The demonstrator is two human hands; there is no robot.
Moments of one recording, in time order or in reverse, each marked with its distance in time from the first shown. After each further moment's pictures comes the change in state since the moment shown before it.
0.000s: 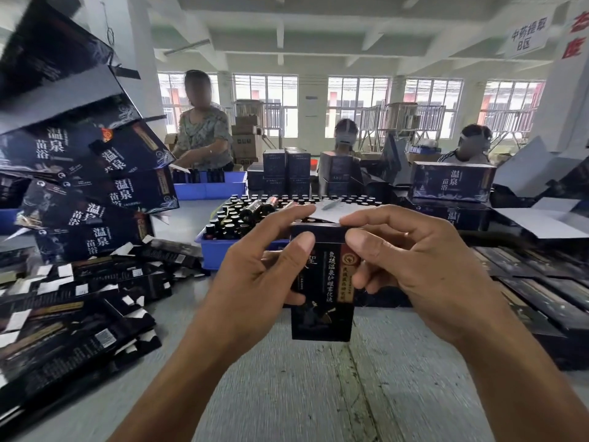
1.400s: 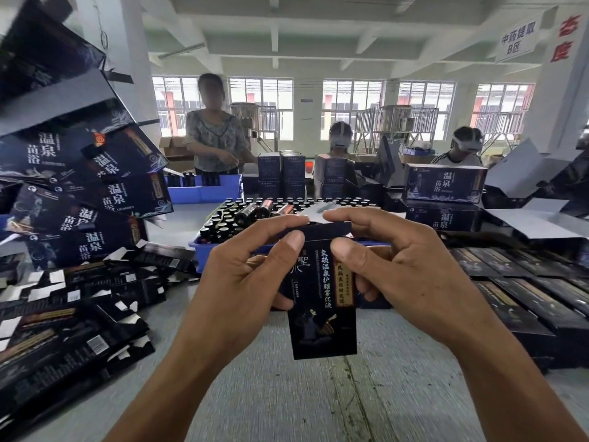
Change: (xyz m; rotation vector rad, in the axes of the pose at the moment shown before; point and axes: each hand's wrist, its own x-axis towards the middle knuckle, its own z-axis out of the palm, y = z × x) left_hand -0.003 0.010 0.003 0.014 0.078 0.000; right_hand -0.003 -0.001 -0.004 -0.239 -0.088 -0.091
